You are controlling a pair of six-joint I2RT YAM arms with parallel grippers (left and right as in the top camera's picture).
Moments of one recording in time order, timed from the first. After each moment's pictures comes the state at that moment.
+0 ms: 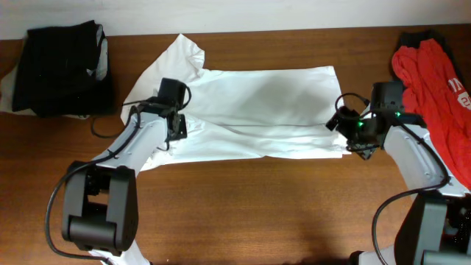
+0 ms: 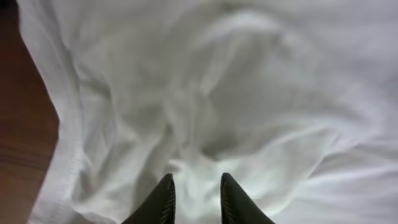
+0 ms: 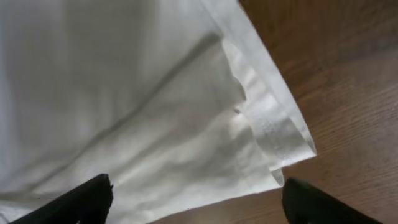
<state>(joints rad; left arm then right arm) -0.22 1.87 1.25 -0.66 -0.30 -0.31 -0.15 1.63 1.06 -0.67 -0.25 0.57</state>
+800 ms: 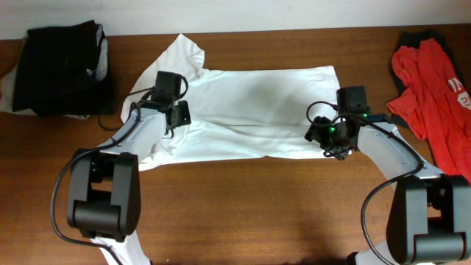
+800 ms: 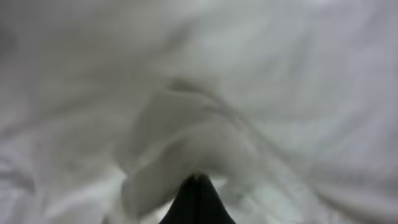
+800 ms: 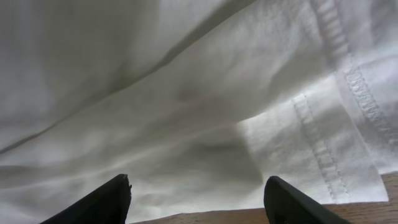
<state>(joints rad) -0.18 1.96 1.27 -0.41 -0.15 -0.29 0.02 1.71 1.03 -0.60 -0.22 0.58</state>
